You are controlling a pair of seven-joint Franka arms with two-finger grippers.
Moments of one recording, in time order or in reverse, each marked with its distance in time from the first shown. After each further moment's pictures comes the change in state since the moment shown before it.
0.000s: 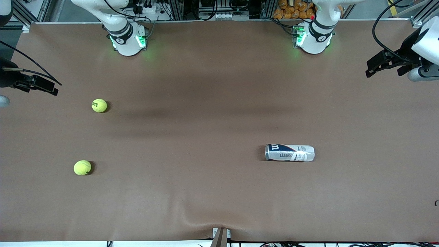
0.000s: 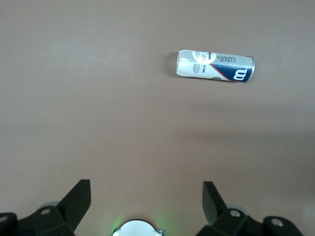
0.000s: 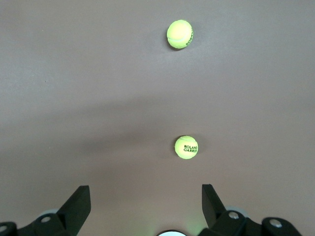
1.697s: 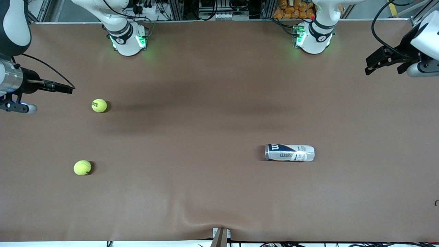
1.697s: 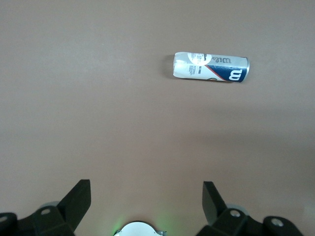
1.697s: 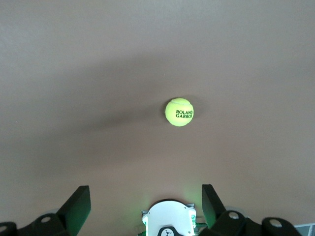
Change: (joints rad) left arm -0.004 -0.021 -0.016 0.004 0.000 0.000 0.006; right arm -0.045 0.000 -0.005 -0.220 0.000 -0.003 0.000
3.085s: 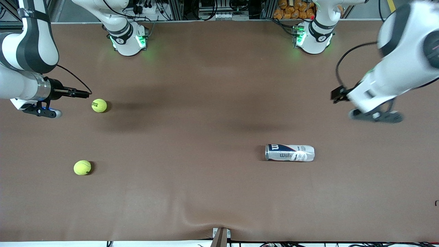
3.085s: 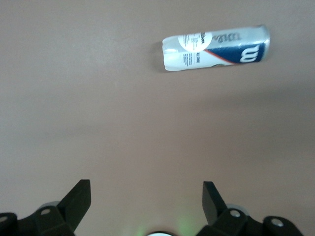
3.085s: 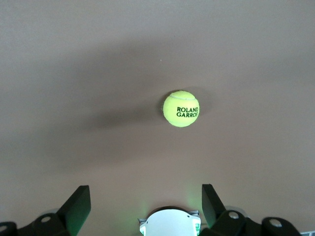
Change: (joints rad) left arm -0.117 0.271 -0.038 -0.031 0.148 0.112 0.053; right arm -0.013 0.000 -0.003 -0.233 0.000 0.193 0.000
